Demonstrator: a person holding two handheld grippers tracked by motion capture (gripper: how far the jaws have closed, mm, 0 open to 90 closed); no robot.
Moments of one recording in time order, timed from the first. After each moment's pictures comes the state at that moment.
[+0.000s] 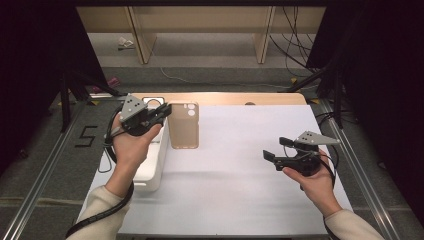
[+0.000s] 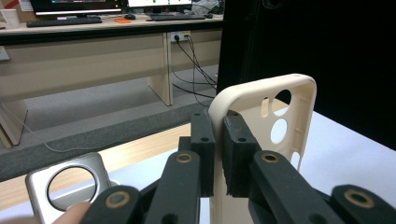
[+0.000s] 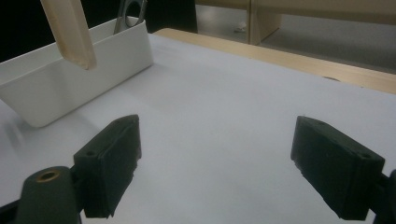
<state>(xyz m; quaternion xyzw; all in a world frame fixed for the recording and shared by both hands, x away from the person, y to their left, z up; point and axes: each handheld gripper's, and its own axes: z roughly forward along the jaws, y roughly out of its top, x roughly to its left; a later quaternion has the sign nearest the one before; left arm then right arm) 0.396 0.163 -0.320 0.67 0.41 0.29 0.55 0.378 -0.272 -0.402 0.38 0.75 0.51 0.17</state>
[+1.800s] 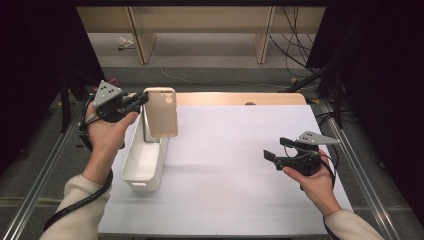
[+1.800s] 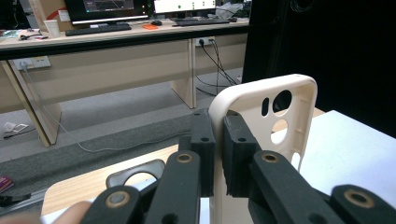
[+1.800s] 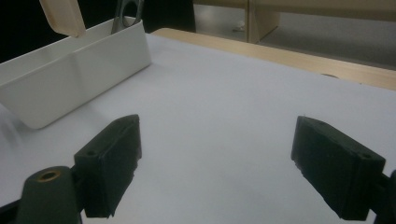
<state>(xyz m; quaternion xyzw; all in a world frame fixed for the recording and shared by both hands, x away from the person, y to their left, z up) 0.413 0.214 -0.299 0.66 0.42 0.32 0.53 0.379 -0.274 -0.404 0.39 0.75 0.51 0.17</state>
